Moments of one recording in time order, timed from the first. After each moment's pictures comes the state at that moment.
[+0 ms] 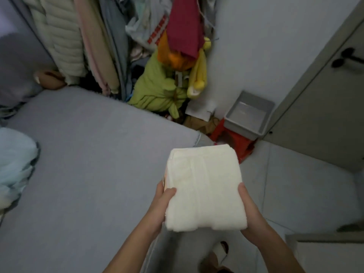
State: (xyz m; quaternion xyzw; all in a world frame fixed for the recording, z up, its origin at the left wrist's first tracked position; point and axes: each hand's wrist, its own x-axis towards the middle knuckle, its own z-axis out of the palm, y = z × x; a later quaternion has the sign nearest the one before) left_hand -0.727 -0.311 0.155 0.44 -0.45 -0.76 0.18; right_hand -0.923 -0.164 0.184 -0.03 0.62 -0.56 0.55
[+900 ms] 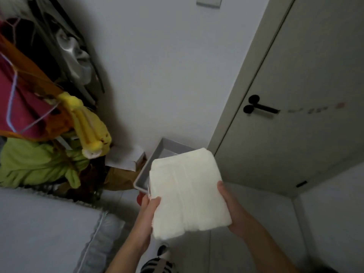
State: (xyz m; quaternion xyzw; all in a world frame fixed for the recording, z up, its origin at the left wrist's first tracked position) left_hand -1.317 -0.403 0.126 0.39 -0.45 -0.79 0.12; right_hand -1.498 -0.234 0.191 -0.01 0.62 -0.60 0.51
